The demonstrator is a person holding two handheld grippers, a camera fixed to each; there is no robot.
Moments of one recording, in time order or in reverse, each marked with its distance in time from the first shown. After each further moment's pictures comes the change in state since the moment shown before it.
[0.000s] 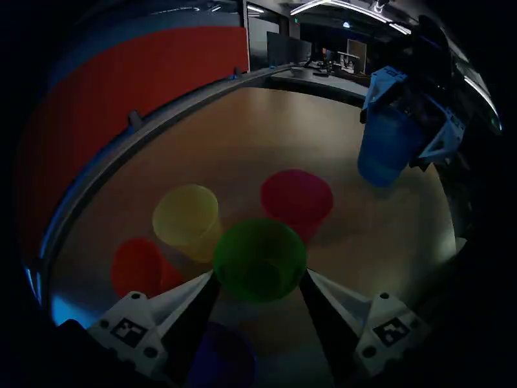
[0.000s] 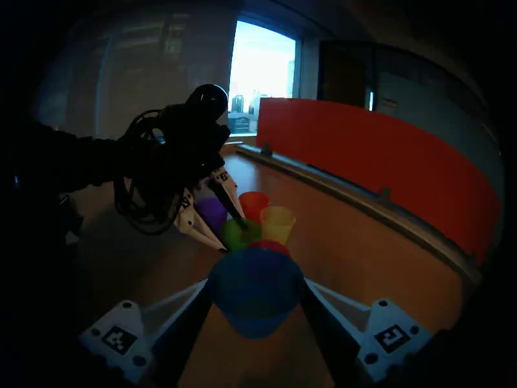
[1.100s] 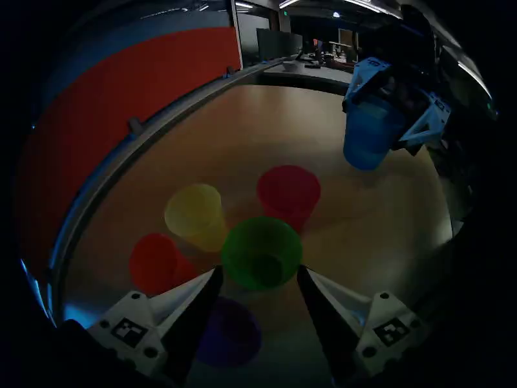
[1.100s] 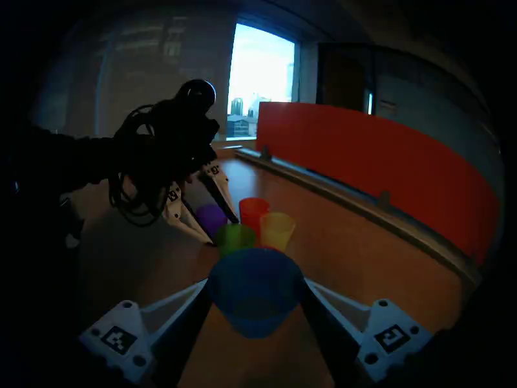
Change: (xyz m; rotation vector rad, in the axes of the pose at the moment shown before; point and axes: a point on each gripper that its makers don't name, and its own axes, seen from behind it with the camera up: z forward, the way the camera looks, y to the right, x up) left arm -0.005 0.005 -0.031 0.008 -0.039 0.069; right arm 0.007 0.002 -0.003 -0.004 0.016 0.003
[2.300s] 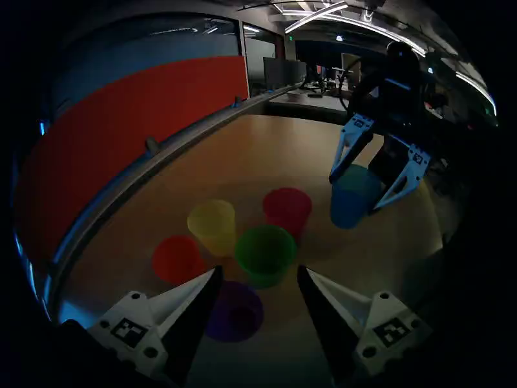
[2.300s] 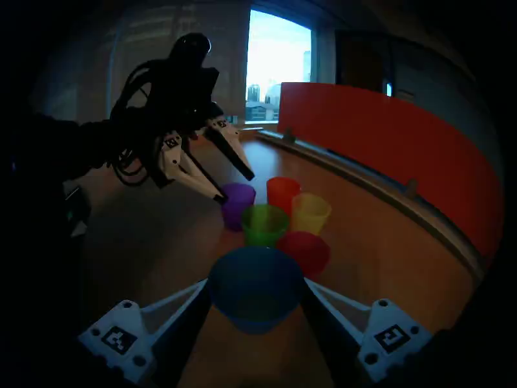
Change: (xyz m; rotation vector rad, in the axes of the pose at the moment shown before) left arm 0.004 -0.010 -0.057 0.017 0.155 -0.030; right arm -0.025 -0.037 0.037 0.089 -0.073 -0.017
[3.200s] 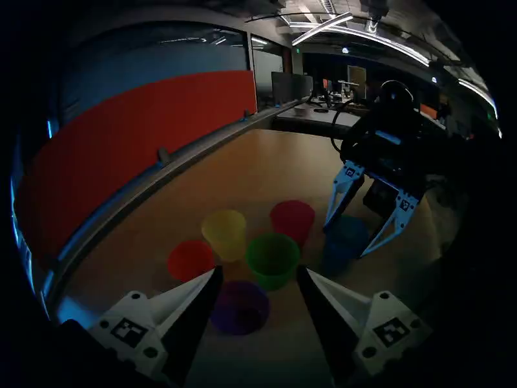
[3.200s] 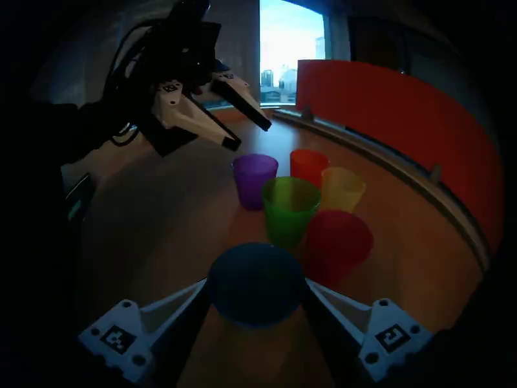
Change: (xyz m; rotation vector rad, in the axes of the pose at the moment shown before) left arm 0.010 -0.008 -0.030 0.034 0.077 -0.025; right arm -0.036 -0.025 0.049 0.092 -0.094 -0.006
